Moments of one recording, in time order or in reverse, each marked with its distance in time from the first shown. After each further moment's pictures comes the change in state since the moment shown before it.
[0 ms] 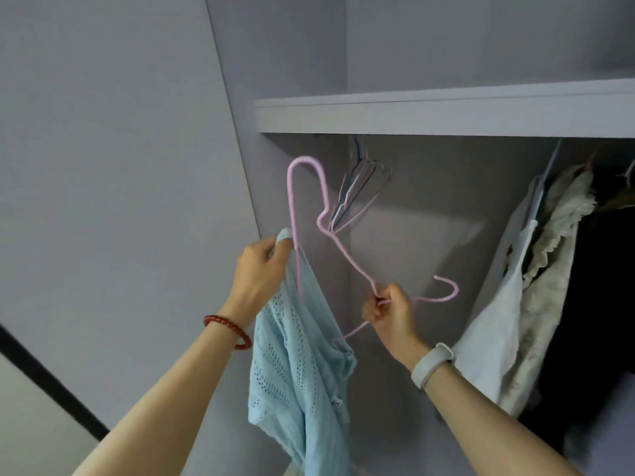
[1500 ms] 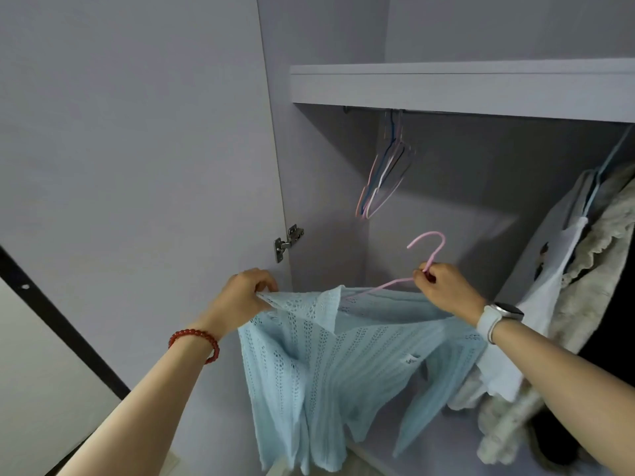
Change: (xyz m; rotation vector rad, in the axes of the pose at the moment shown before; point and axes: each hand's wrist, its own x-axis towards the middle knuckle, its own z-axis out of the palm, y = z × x) left_hand -0.018 -0.104 -0.041 0.357 -0.378 -0.072; right_hand 0.040 -0.045 -0.036 -1.454 -0.184 -0.261
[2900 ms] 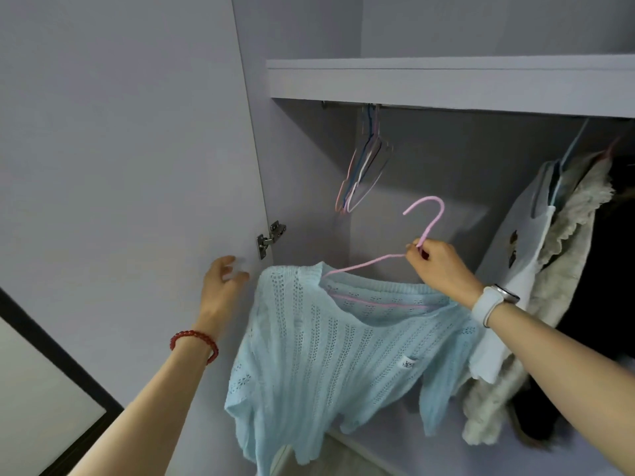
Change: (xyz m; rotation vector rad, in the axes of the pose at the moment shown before) left_hand 0.003 -0.003 0.020 -0.639 0.320 -0.381; right_hand -0.019 -0.026 -0.024 0.058 0.131 0.003
